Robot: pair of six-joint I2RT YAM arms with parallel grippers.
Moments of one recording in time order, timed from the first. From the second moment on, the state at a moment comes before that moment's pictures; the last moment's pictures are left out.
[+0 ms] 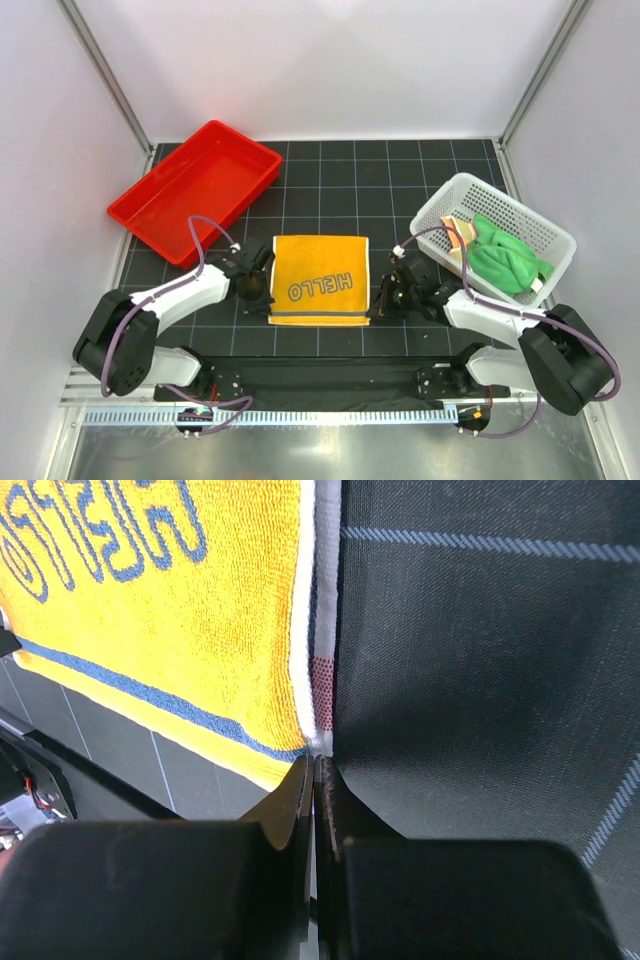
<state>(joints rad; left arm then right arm) -0.57 1.35 0.68 -0.60 0.03 -0.79 0.60 1.21 0.40 -0.12 -0.24 0.81</state>
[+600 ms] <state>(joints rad) -0.57 1.19 0.64 -0.63 0.09 -0.82 0.62 1.04 0.36 -0.15 -0.28 0.83</state>
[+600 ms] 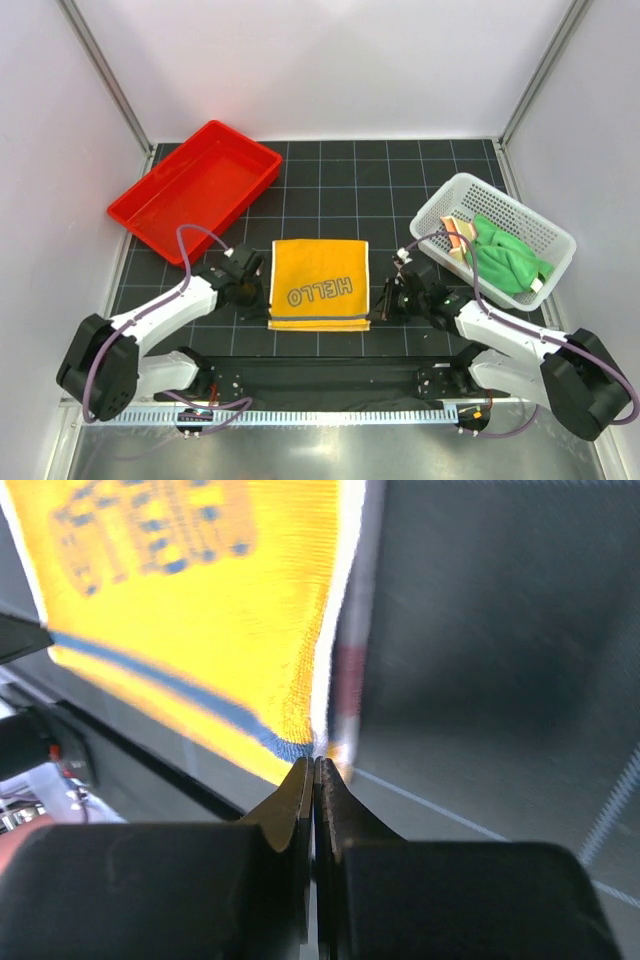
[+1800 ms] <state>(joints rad) -0.64 1.02 0.80 -0.74 0.09 -0.89 0.63 0.88 0.55 -0.31 -0.31 0.81</state>
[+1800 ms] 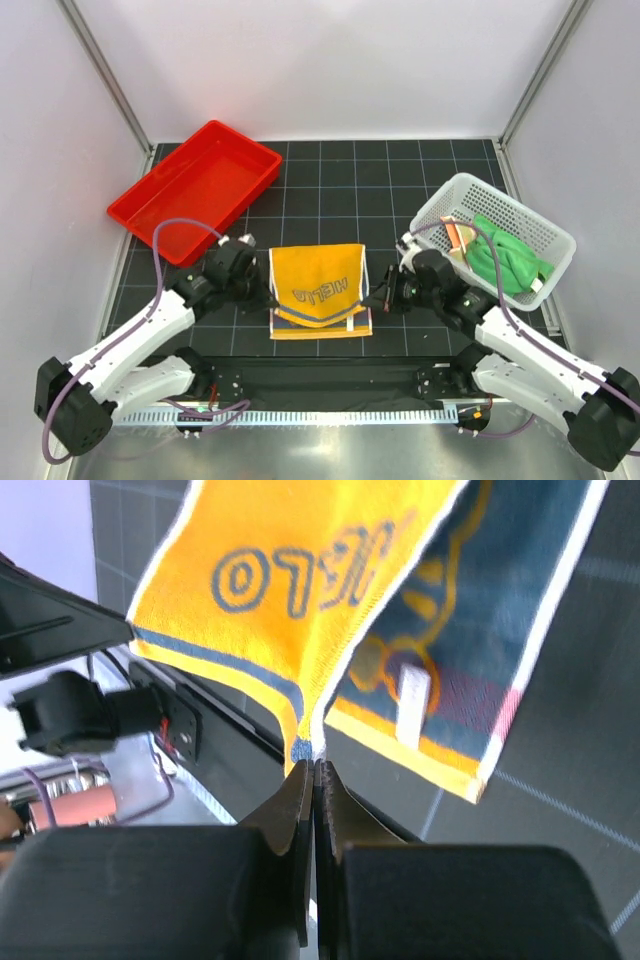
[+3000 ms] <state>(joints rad) -0.66 1.10 0.93 -0.77 -0.09 -0.74 0.66 1.03 0.69 -0.45 -0.21 0.65</state>
